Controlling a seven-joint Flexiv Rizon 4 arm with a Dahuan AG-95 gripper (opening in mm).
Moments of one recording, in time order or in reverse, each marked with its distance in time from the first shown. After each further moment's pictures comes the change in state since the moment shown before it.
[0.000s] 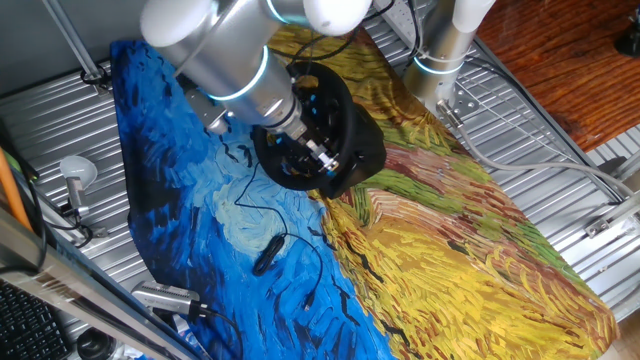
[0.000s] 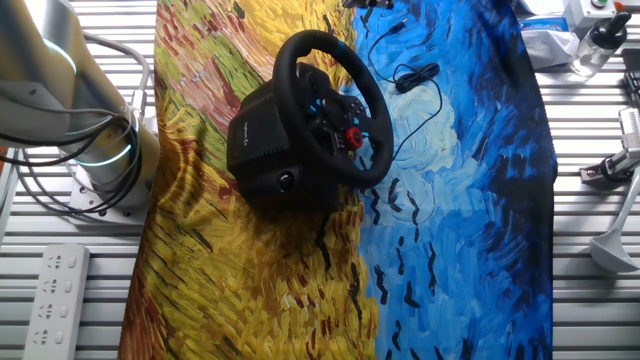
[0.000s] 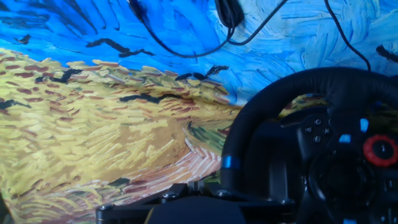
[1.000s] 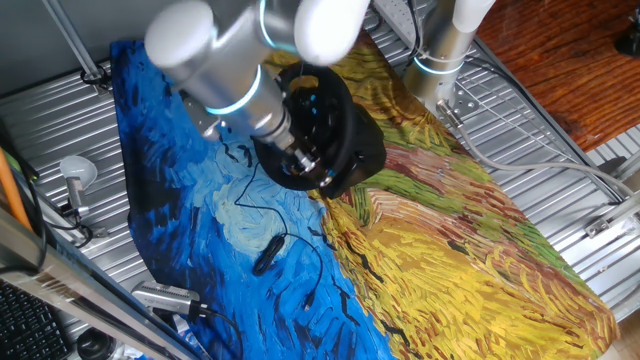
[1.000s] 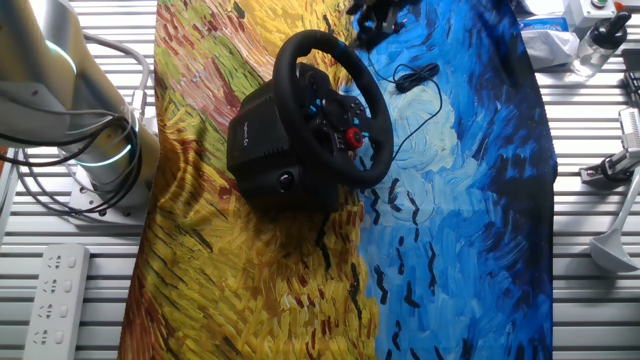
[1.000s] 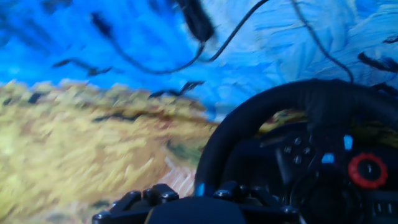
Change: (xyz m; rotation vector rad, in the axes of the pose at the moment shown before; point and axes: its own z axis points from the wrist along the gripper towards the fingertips) arm -0.026 -0.031 0.025 -0.001 0.015 0.013
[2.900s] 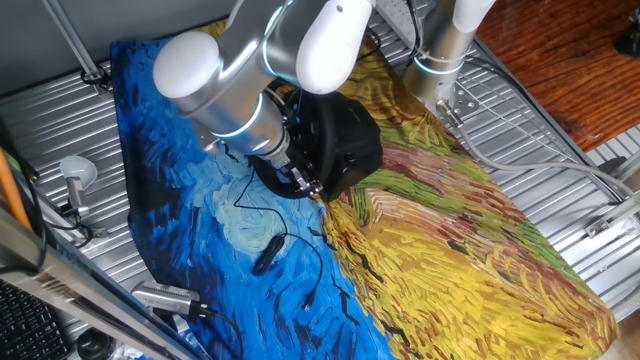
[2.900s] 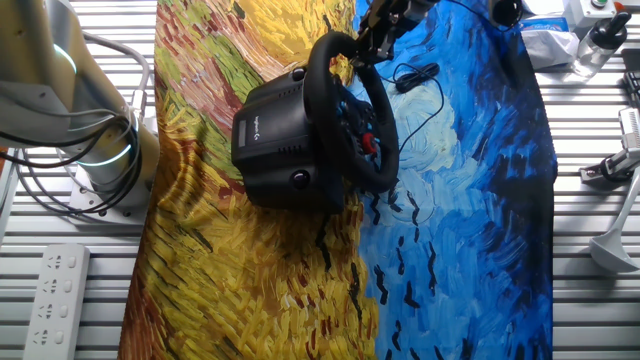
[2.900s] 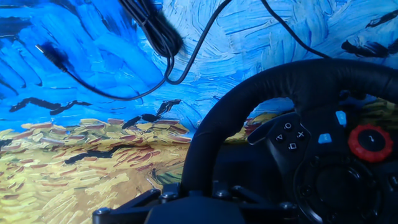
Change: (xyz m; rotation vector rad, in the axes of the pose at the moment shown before) arm -0.039 -0.027 0.053 0.050 -0.035 0.220
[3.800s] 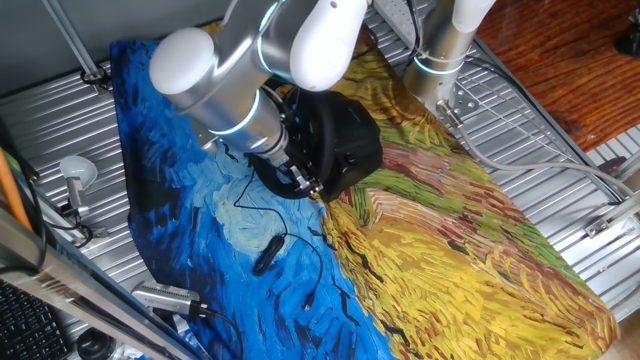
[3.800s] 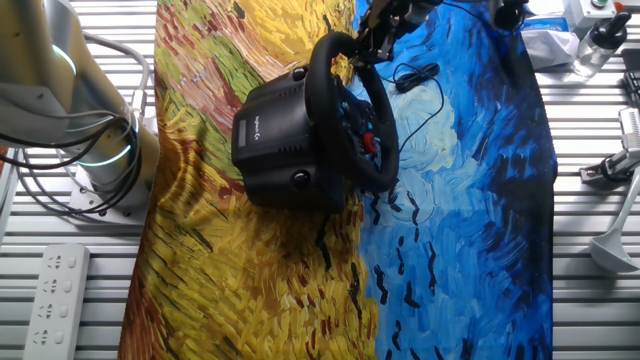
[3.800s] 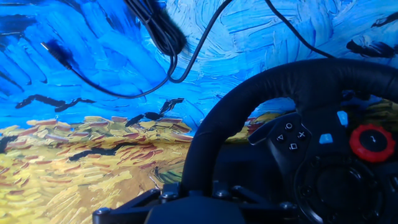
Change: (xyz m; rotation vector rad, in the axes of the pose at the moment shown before) arm 0.002 0.000 -0.001 -0.011 0.013 -0.005
